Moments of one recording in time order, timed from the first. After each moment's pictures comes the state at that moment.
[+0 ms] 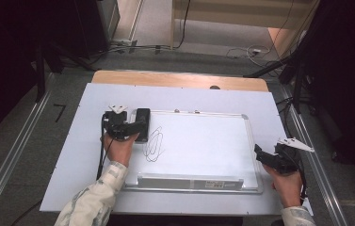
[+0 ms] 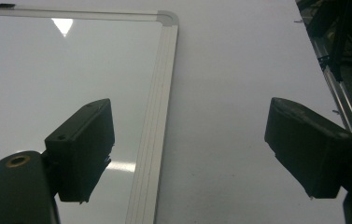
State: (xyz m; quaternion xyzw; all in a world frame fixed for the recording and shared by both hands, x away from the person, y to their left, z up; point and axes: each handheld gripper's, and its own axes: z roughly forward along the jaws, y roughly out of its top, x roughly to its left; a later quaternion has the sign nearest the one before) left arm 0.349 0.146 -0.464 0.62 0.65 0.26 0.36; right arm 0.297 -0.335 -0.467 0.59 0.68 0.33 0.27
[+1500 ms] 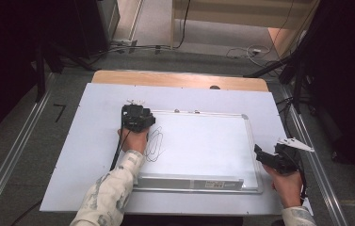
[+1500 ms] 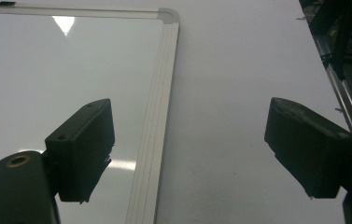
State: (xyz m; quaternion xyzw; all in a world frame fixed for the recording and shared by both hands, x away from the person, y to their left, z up) left arm 0.392 0.115 -0.487 0.64 0.65 0.26 0.31; right arm 0.298 -0.335 -0.468 0.60 0.68 0.33 0.27
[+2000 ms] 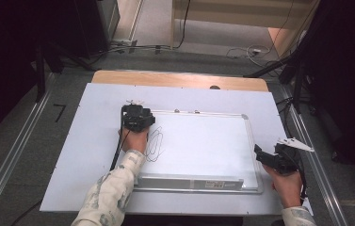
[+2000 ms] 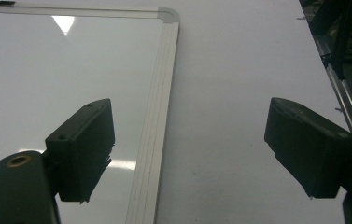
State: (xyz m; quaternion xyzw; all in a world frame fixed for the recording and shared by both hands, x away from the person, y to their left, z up) left arm 0.394 0.118 -0.489 0.64 0.66 0.25 0.31; right arm 0.298 -0.335 -0.468 0.60 0.68 0.33 0.27
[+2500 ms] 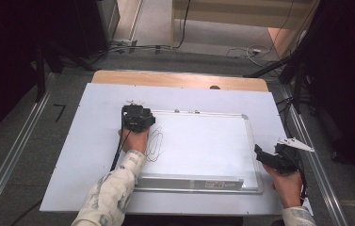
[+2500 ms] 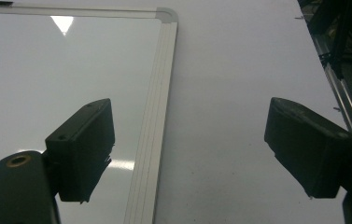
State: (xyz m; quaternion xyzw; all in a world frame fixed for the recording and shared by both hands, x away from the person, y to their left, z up) left arm 0.392 0.115 -0.488 0.63 0.66 0.26 0.31; right arm 0.298 -0.336 -0.468 0.60 0.68 0.32 0.27
